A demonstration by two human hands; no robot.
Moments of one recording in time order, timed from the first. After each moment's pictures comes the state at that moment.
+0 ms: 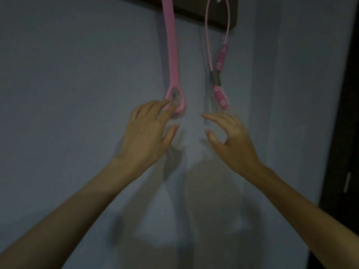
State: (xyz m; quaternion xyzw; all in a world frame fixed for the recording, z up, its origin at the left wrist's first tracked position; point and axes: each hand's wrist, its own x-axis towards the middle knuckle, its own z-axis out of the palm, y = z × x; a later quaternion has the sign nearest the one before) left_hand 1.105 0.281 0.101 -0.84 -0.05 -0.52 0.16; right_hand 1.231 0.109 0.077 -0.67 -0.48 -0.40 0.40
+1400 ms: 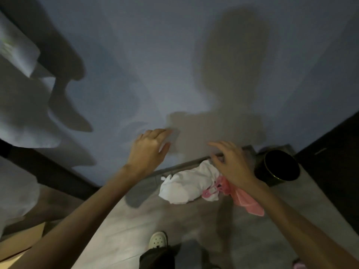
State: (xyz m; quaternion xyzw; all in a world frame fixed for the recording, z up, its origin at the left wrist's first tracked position) left_hand 0.726 0.299 -0.319 -0.96 -0.23 -0.15 -0.08; right_hand 0.896 0.107 -0.341 -0.82 -0.48 0.06 0.30
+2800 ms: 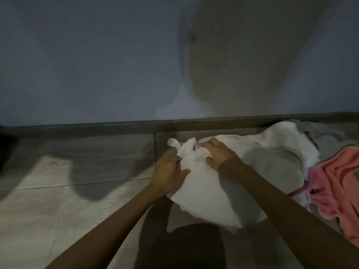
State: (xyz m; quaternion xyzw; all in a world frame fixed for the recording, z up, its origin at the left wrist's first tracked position) left_hand 0.784 0.409 -1.172 -0.82 -0.41 0.03 -0.40; right_hand 0.967 0.348 -1.140 -0.80 -0.53 0.28 -0.01
